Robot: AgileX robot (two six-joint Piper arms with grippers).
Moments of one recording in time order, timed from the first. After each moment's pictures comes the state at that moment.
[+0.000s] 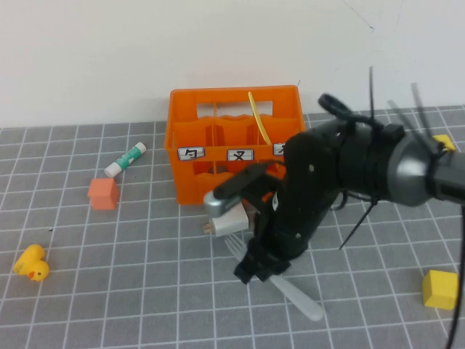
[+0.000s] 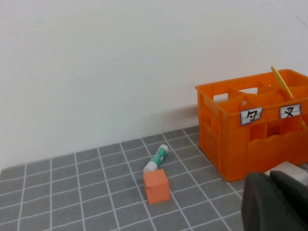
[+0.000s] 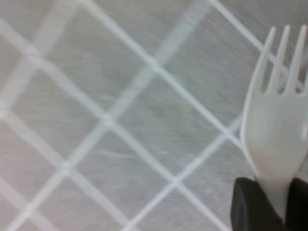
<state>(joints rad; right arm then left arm) 0.71 2.01 -1.49 0.18 0.93 -0.20 -0.43 0.03 -0.28 0.41 0.42 -0.38</state>
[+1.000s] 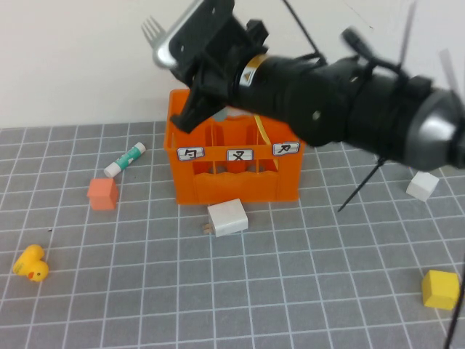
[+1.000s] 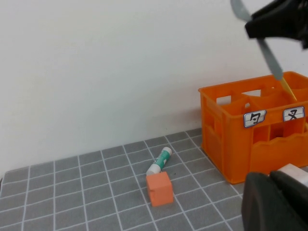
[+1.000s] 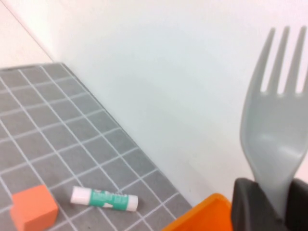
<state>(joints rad) 0.72 1.96 -1.66 0.21 0.07 -0.60 -0.43 0.03 -0.28 0.44 0.42 -0.39</state>
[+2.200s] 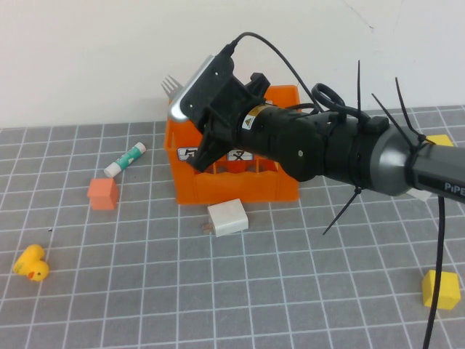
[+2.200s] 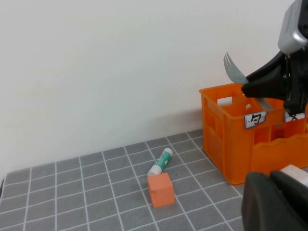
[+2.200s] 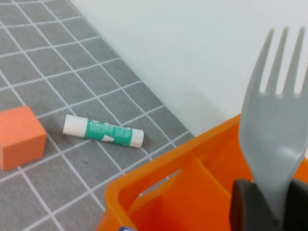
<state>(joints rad) 0.69 2.08 -1.59 0.29 -0.04 -0.71 -0.43 0.03 -0.28 0.44 0.42 -0.40</state>
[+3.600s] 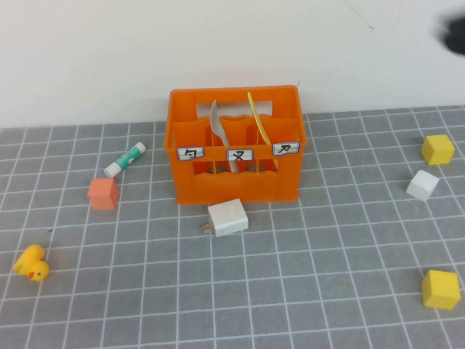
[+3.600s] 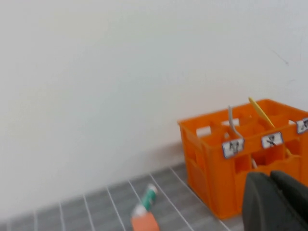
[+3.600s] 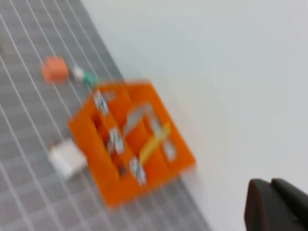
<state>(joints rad) 0.69 1.04 -1.33 -0.07 0.78 -0.64 -0.43 0.03 -0.17 0.53 0.19 -0.48</state>
